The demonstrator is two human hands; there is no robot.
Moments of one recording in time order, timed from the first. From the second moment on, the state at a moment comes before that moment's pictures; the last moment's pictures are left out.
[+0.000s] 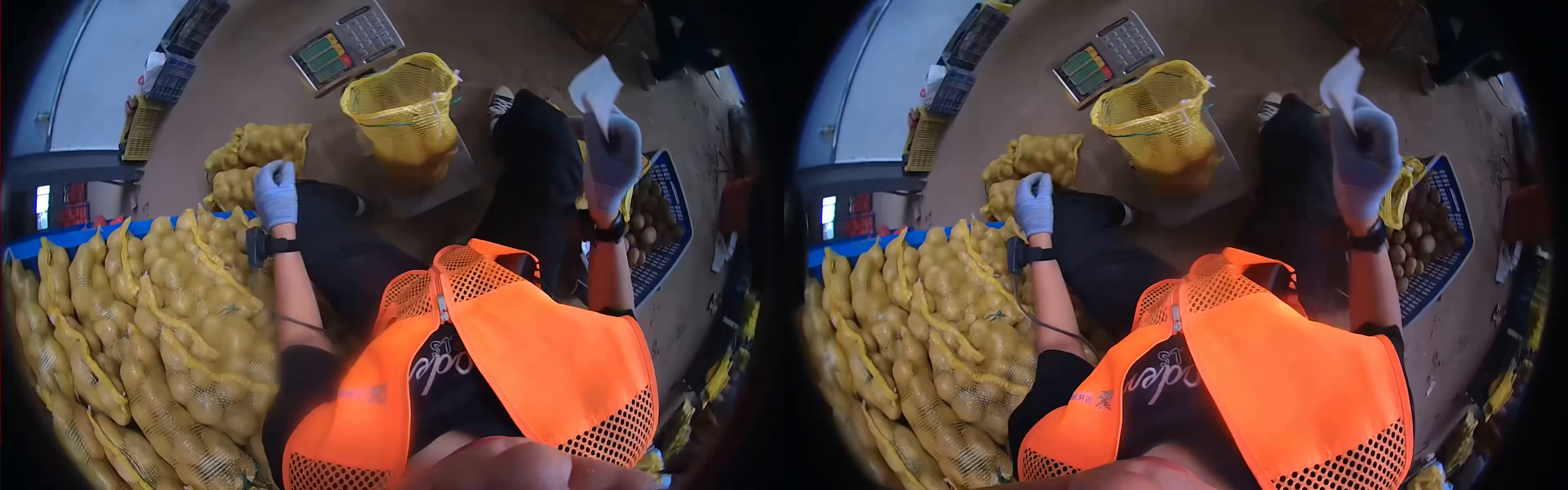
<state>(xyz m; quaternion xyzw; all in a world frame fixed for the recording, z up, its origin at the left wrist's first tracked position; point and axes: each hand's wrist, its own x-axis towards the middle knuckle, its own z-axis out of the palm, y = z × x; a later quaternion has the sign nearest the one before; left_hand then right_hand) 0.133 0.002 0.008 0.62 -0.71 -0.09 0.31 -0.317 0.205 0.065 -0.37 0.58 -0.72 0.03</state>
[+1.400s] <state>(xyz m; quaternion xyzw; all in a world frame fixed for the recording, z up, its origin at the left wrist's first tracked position) -0.066 -0.006 0.240 0.06 -0.58 -0.68 0.45 -0.225 0.065 -0.010 -0.60 0.61 -0.29 0.43</state>
